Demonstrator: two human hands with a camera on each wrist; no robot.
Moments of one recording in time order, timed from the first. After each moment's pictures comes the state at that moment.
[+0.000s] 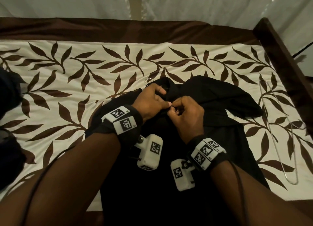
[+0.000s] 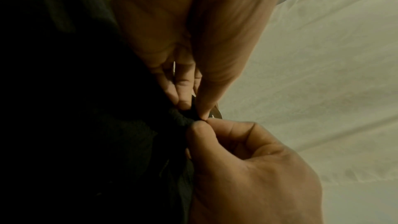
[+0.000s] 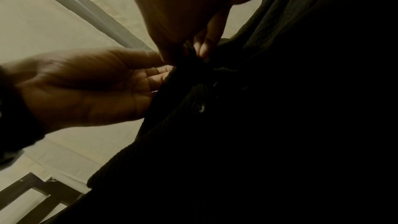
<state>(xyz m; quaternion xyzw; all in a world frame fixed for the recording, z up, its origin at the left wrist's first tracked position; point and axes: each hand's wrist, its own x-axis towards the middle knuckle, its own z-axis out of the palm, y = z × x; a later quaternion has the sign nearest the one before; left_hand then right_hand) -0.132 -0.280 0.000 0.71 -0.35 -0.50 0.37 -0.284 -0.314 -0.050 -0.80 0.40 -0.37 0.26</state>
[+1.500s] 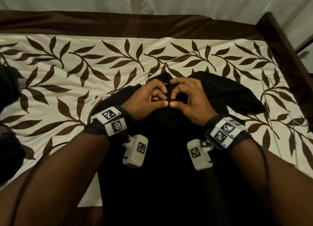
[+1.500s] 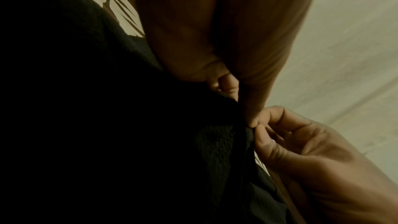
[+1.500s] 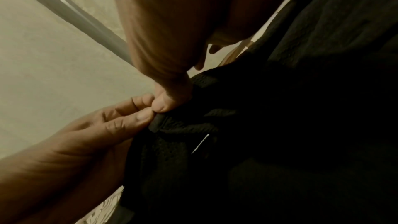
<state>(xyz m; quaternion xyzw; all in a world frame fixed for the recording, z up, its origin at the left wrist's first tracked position) -0.114 -0.264 -0.015 0.59 -0.49 -0.49 0.41 -0.296 -0.355 -0.020 -0.87 0.31 -0.19 0.34</state>
